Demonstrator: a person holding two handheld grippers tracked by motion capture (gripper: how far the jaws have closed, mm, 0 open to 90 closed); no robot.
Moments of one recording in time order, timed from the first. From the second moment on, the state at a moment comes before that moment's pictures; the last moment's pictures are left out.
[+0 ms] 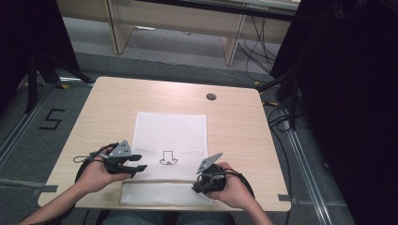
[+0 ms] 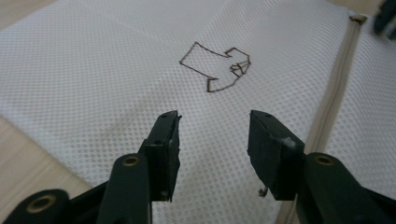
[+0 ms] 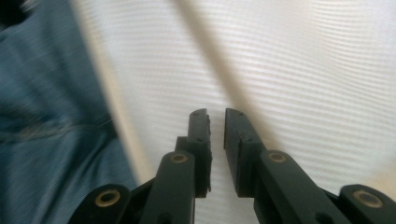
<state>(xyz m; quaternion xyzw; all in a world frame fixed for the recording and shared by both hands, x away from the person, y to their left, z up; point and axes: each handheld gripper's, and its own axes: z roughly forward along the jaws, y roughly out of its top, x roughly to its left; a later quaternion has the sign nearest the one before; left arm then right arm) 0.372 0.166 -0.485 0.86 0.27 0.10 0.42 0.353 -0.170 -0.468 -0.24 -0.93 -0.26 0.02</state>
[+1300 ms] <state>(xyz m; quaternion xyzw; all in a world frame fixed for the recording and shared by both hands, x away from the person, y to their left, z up) 0.362 0.143 -0.501 0.92 0.20 0.06 0.34 0.372 -0.182 -0.483 -0.34 -0.91 -0.22 -0.05</state>
